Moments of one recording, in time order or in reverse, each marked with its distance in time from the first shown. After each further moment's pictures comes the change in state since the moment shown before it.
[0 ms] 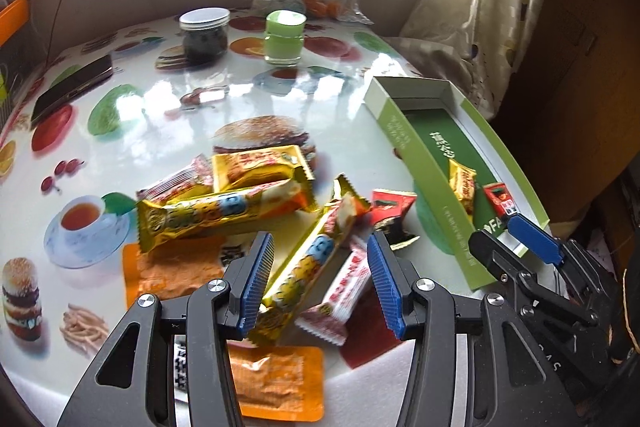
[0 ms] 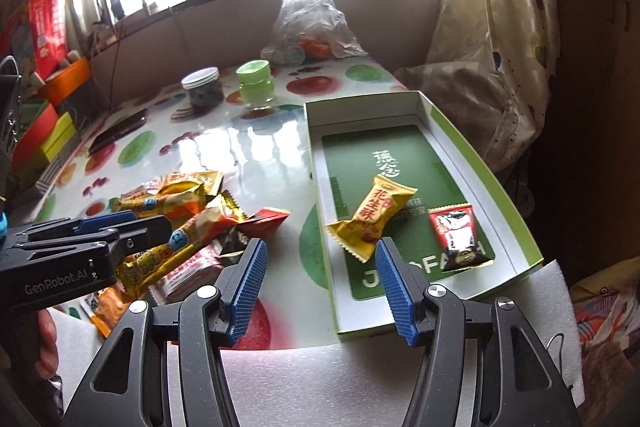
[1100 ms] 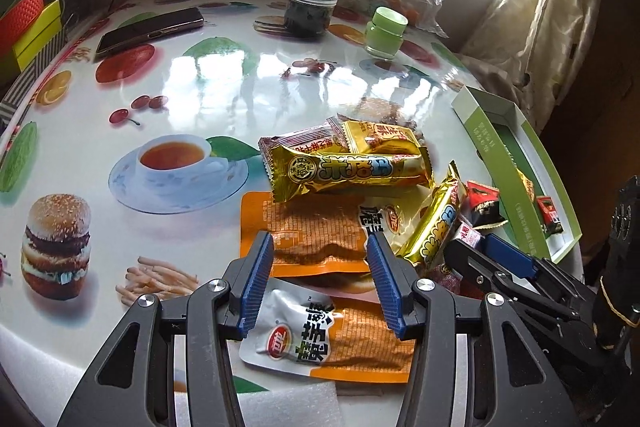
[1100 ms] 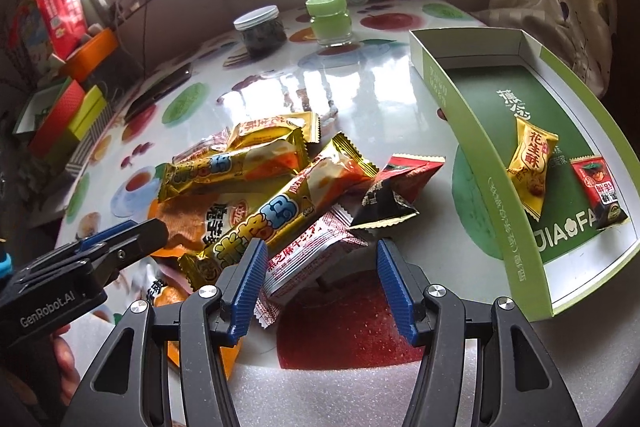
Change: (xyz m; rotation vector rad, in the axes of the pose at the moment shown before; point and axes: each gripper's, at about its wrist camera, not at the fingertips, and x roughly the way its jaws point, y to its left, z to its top) left arm -0.016 0.081 -0.028 -0.157 0.000 0.067; right arm 0.055 0.070 -0.010 0.037 0.179 0.172
